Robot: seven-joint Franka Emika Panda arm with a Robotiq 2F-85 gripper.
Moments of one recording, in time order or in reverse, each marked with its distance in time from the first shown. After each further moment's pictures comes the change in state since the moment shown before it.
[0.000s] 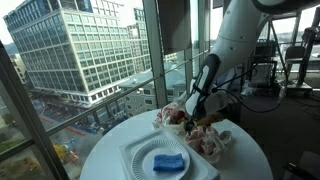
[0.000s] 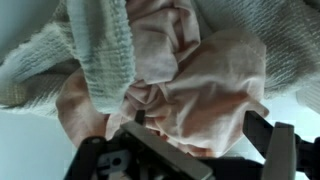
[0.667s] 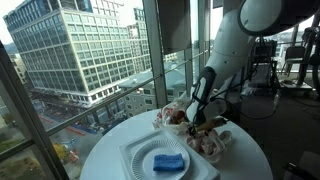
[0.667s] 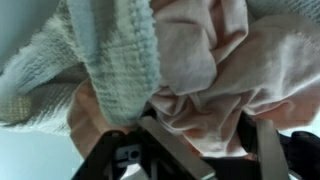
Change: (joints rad) arm 0.016 0.124 -0.047 0.094 0.000 -0.017 0.056
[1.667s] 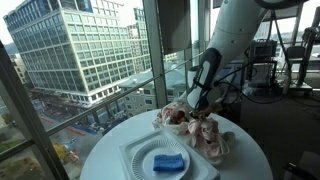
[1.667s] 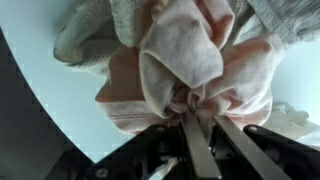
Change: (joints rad) arm 0.235 -0.173 -0.255 -0.090 -0.098 -0.067 0.222
